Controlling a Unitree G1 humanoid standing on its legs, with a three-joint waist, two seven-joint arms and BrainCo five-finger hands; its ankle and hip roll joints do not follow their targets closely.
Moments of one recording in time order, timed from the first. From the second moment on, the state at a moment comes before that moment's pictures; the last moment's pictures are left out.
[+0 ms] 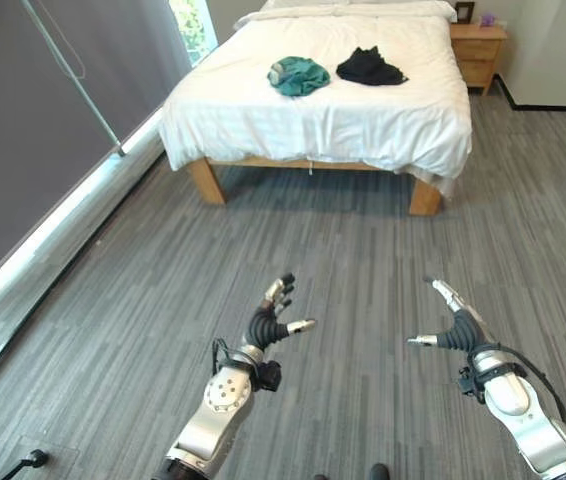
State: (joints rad) left arm 0.04 0.37 -0.30 -0.06 -0.31 -0.17 0.11; right arm 0.11 -0.57 0.19 -0.08 -0.25 -0.17 -0.13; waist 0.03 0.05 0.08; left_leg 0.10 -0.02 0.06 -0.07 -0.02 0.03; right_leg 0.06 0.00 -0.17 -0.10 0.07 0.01
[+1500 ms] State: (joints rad) left arm -0.09 0.38 -0.40 0.02 -0.35 -0.19 0.11; right arm 0.02 -0.53 0.18 -0.18 -0.18 -0.17 -0.13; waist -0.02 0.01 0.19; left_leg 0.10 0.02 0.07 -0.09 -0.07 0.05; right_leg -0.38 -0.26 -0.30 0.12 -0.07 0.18
